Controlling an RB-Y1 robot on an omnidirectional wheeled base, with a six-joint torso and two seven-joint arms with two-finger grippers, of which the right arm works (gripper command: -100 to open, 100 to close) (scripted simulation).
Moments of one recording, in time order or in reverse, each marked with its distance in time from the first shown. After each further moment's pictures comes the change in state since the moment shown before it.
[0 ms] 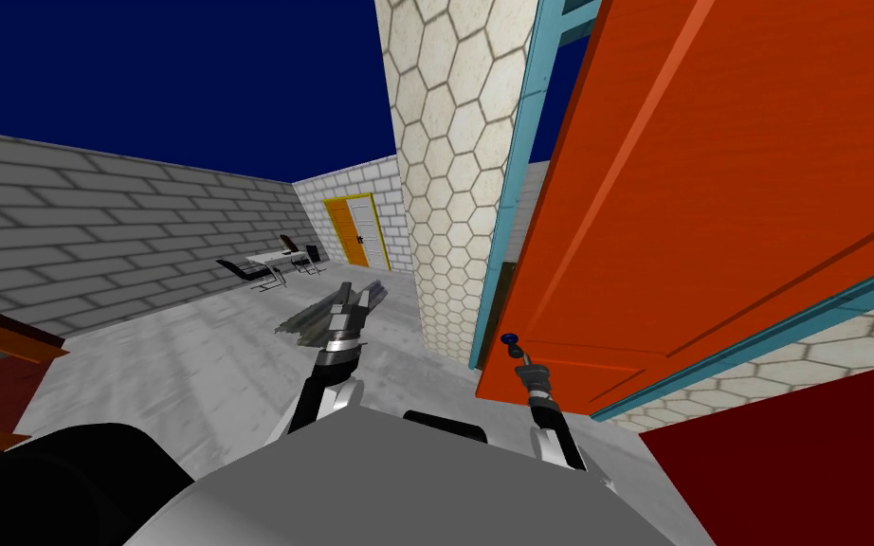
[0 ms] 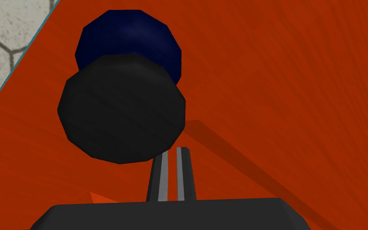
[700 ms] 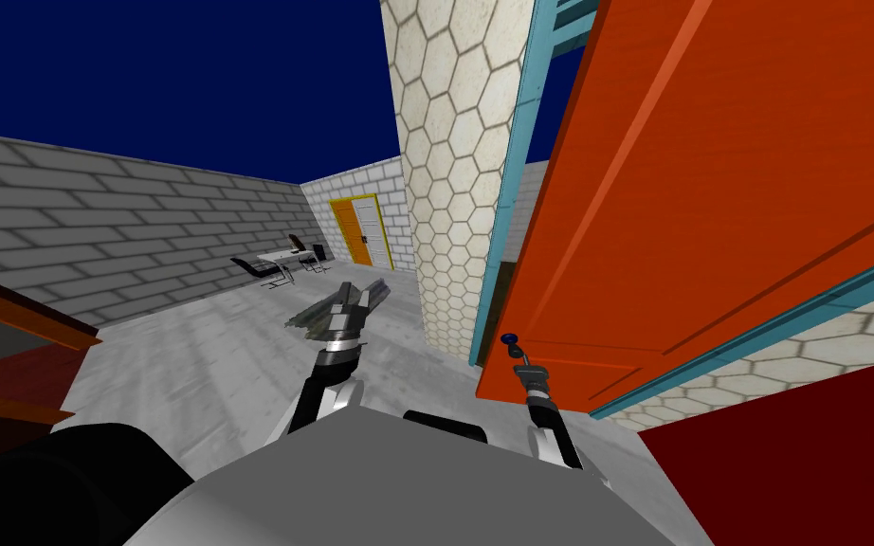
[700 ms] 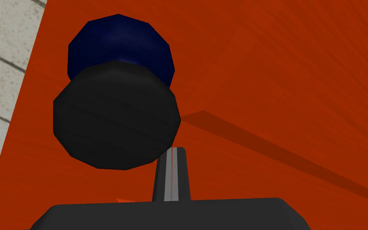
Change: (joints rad) arm -0.005 0.004 0.035 0.004 -0.065 -0.001 -0.171
